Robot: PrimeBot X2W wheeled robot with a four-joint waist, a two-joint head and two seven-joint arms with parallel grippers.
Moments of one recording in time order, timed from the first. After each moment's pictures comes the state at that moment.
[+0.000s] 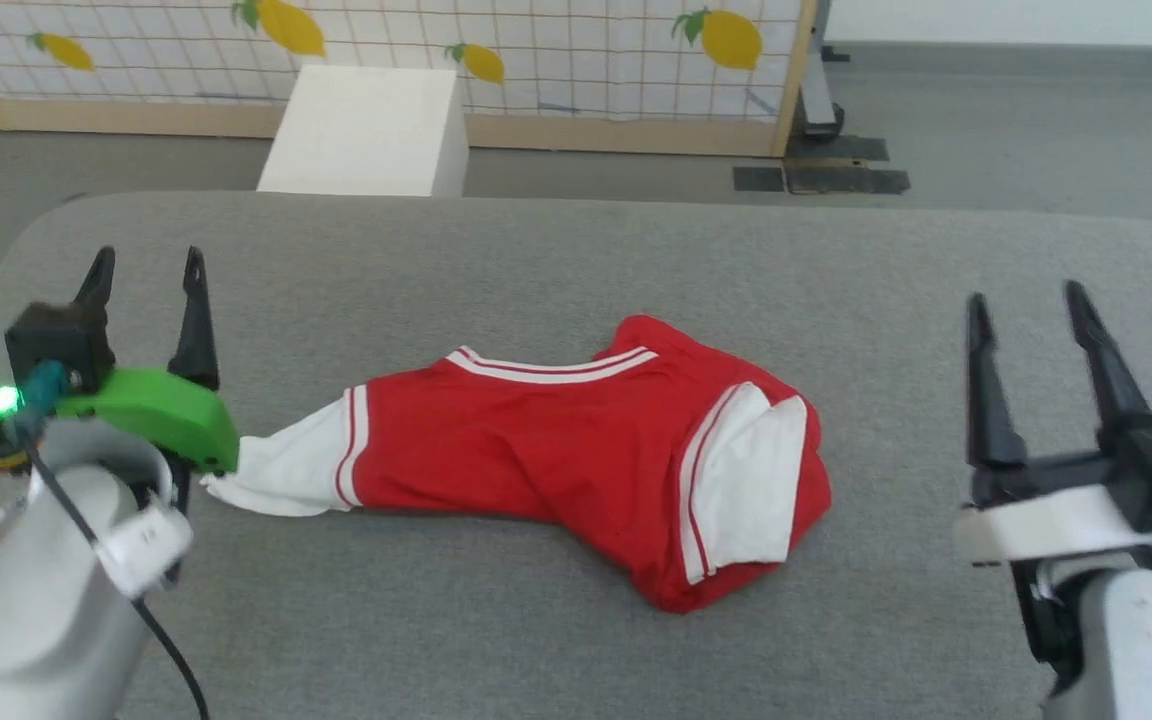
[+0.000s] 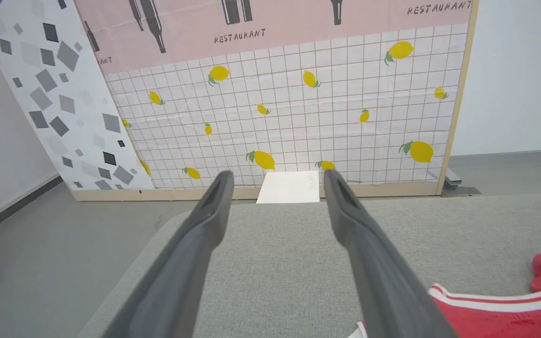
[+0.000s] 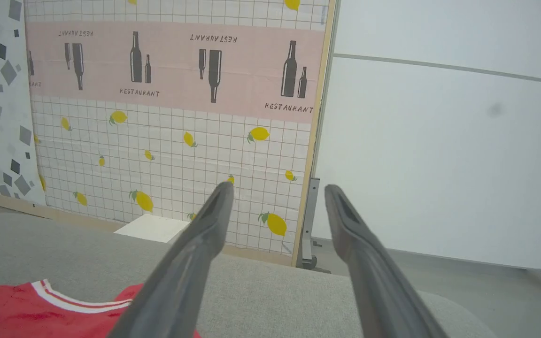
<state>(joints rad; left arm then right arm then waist) -0.52 0.56 -0.48 0.41 -0.61 0.22 -0.26 -0.15 -0.05 -0.09 0.01 -0.05 0.13 -0.26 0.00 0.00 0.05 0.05</state>
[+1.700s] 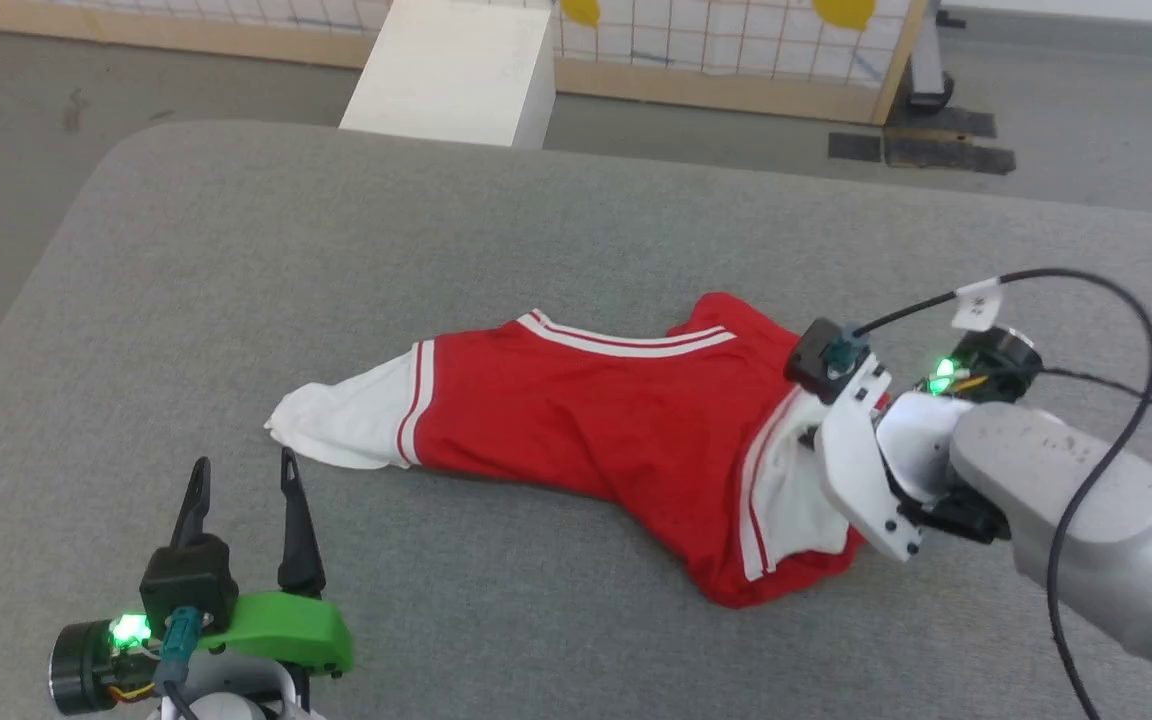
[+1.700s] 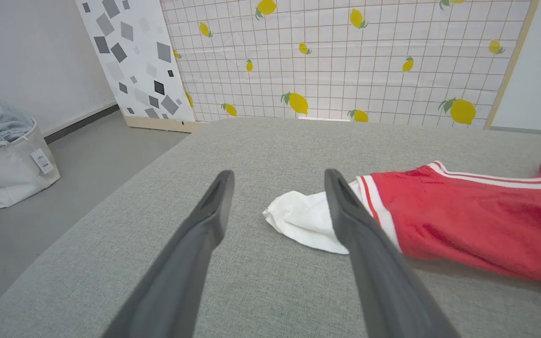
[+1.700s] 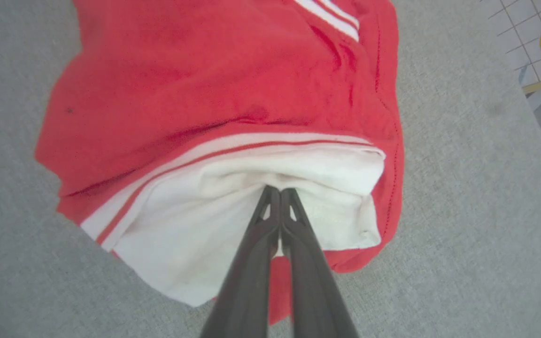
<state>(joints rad) -0.03 0.10 -0.01 0.13 -0.08 0.13 -0.26 -0.91 -0.50 1.26 0.56 0.80 0.13 0.42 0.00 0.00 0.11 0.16</state>
